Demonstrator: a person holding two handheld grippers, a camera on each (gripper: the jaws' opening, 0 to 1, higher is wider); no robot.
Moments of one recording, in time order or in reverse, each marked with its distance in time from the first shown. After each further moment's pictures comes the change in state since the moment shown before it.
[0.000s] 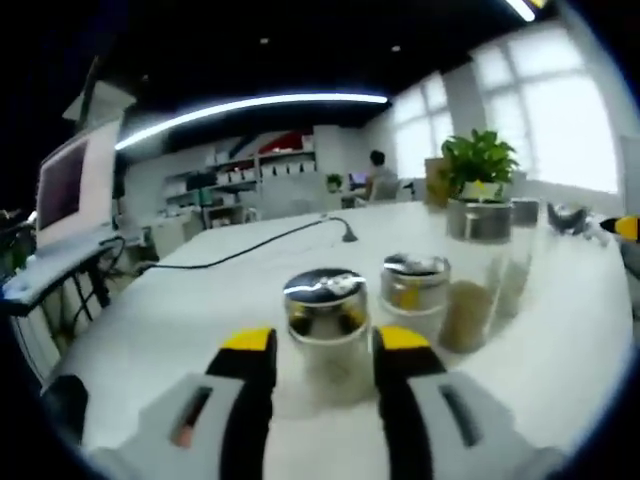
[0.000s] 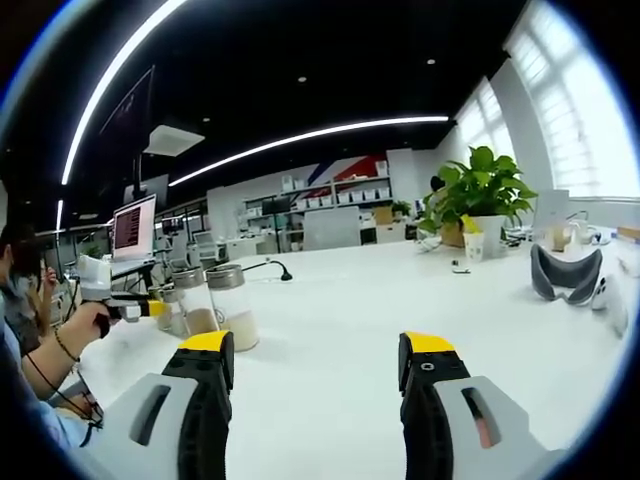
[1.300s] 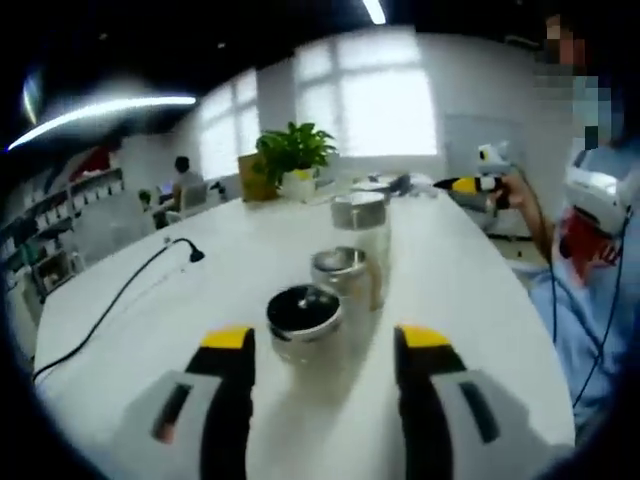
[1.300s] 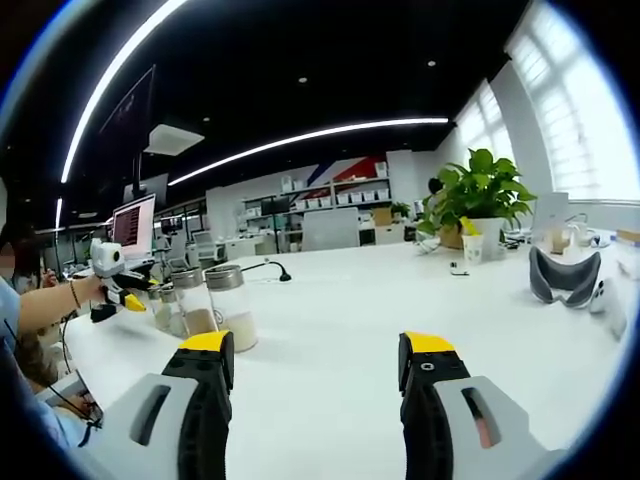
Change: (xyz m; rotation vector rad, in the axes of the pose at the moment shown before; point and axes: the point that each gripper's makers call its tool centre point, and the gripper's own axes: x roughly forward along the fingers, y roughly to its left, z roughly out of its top) left arm 0.001 -0.019 0.013 0.261 -0.001 -0.905; right arm -0.001 -0.001 0.001 -0.007 -0.001 -0.005
